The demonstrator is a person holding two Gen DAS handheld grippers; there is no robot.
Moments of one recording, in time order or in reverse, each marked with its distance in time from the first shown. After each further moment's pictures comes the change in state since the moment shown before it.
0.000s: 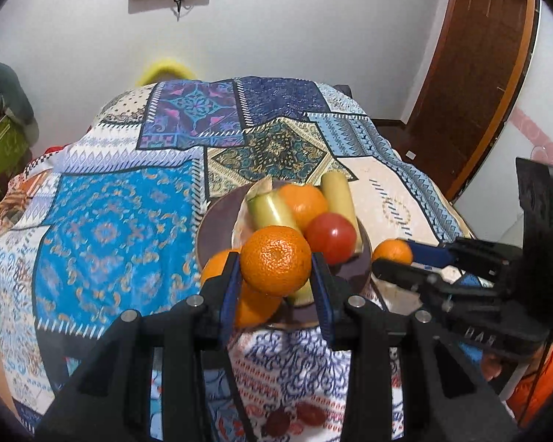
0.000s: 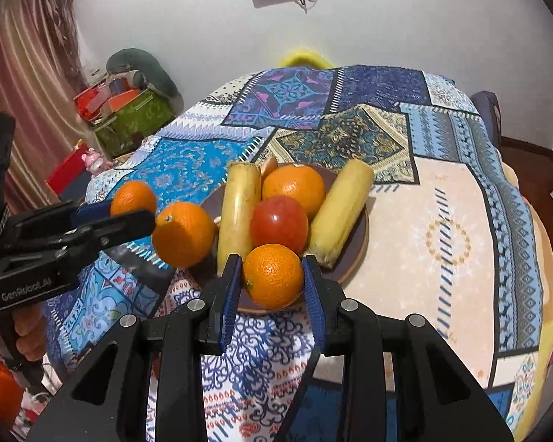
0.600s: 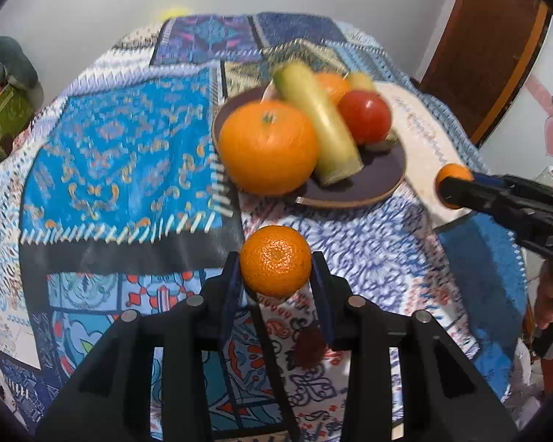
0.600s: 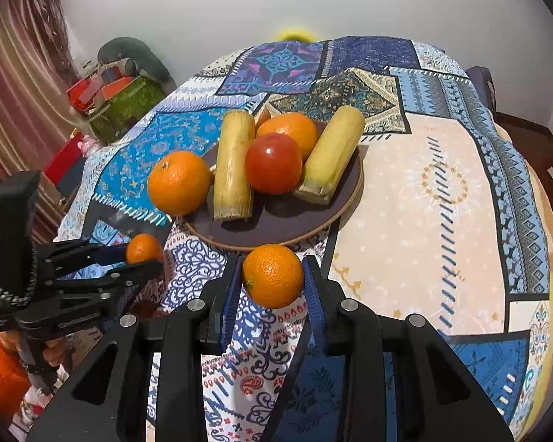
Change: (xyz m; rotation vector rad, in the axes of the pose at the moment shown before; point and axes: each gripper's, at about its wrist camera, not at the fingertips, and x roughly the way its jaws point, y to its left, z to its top) left arm 0.012 0.017 -0.080 -0.014 0.166 0.041; right arm -0.006 -0.004 -0.035 0.049 0.065 -0.011
